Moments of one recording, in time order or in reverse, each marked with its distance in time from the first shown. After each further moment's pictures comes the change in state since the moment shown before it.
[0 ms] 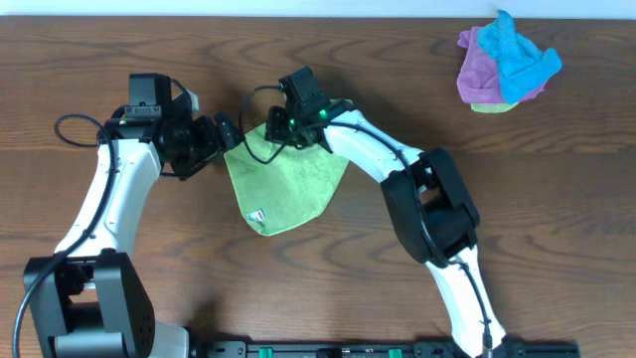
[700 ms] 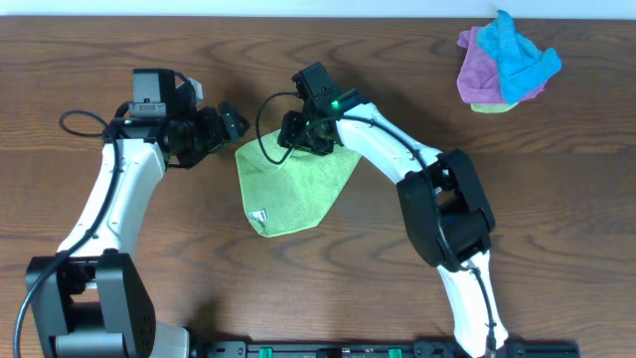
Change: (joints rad) left arm -0.017 0.000 0.000 0.112 0.007 -0.016; right arm -0.040 -0.068 -0.032 -0.265 0.030 -0.021
